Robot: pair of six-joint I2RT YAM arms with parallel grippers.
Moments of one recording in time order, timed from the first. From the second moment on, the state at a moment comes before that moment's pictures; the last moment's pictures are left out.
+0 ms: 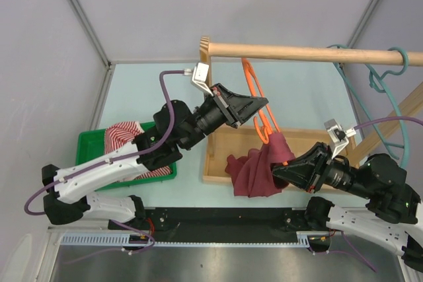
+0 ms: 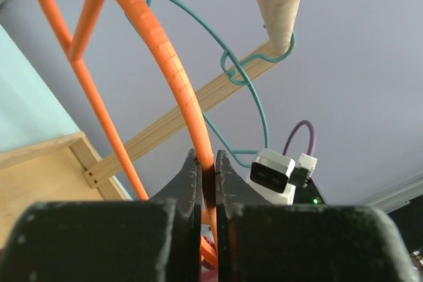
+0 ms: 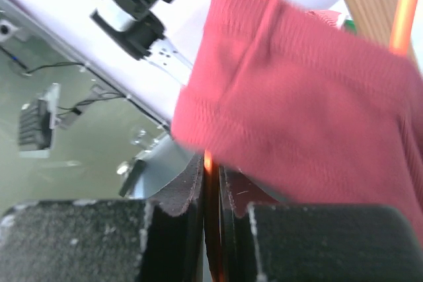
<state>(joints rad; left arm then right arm) -1.18 1.23 1.34 0.12 -0.21 -0.92 1.07 0.36 0.96 -0.50 -0.15 0.69</state>
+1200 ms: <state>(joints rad) -1.18 1.31 1.35 0.09 -0.30 -0.67 1.07 0.63 1.26 -1.32 0.39 1.05</state>
